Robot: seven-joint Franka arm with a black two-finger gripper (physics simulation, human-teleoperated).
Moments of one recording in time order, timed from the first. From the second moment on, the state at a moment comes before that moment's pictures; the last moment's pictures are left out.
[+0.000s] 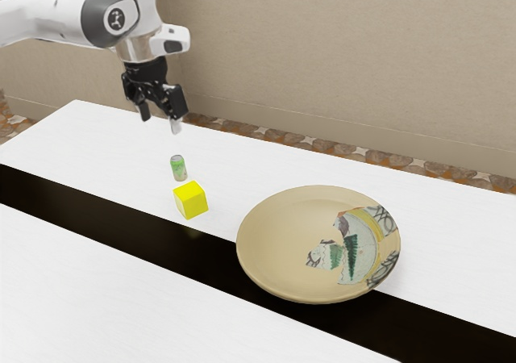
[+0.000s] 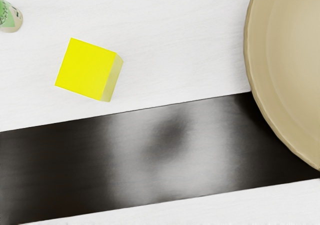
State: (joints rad) arm -0.02 0.08 0.04 -1.62 0.02 1.73 0.17
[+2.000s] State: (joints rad) arm 0.25 0.64 -0.12 -1.61 0.03 2.35 0.73
